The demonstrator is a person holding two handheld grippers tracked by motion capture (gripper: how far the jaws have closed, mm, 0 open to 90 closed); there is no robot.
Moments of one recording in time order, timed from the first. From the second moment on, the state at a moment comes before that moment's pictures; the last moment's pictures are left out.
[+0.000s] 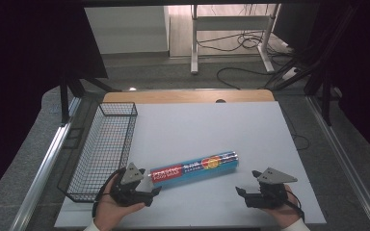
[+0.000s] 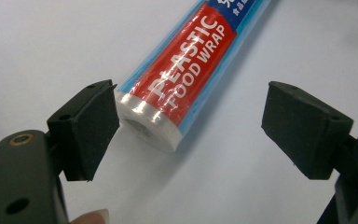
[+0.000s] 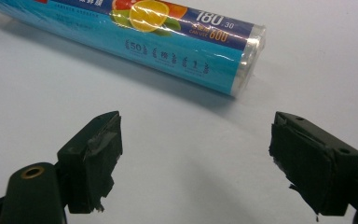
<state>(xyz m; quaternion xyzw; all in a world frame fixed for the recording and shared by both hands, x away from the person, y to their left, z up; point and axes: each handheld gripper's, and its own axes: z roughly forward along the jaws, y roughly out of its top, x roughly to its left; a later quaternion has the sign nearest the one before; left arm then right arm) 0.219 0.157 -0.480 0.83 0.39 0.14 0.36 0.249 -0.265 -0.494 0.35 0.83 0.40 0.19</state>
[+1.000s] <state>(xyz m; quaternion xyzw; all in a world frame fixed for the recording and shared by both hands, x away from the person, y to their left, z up) 0.231 0.147 -0.458 0.85 0.37 0.12 0.36 0.251 -0.272 -0.496 0.35 0.83 0.39 0.18</state>
